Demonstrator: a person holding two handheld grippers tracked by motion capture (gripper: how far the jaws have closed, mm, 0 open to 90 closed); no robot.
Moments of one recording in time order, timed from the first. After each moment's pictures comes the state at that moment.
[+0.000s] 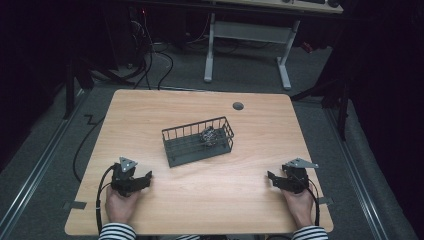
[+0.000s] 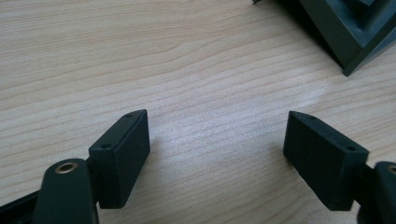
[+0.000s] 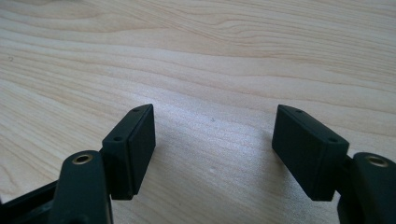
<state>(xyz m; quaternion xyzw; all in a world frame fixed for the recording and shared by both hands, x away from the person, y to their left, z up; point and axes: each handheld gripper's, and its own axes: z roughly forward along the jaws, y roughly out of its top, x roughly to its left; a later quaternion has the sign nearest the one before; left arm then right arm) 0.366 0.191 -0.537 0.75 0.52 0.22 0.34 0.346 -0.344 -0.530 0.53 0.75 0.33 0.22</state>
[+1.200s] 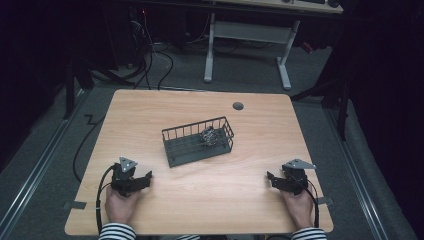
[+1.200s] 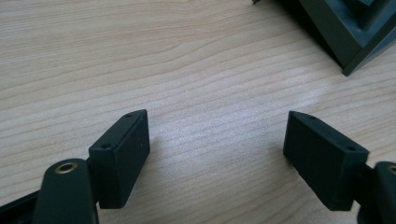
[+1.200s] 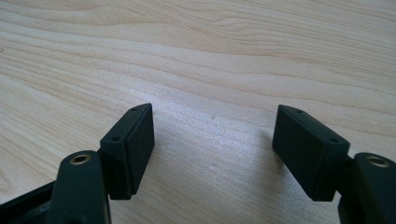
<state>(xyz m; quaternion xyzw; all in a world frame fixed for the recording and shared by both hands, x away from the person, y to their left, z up) 0.365 0.191 -0.537 0.75 0.52 0.22 0.34 0.345 -0.340 -0.530 0.53 0.75 0.31 0.23</state>
